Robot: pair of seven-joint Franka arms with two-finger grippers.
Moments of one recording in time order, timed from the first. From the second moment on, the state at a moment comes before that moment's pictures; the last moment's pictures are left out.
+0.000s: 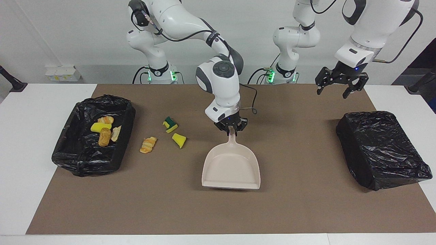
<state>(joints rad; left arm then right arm) -0.12 -0.02 0.01 -1.60 -0.02 1.63 0.20 0.51 0.51 0.12 -1.59 0.02 2.16 0.74</state>
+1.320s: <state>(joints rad) -0.12 -0.02 -0.16 -1.66 -0.03 1.72 0.11 0.75 -0.10 0.15 -2.32 0.32 2.09 0.85</state>
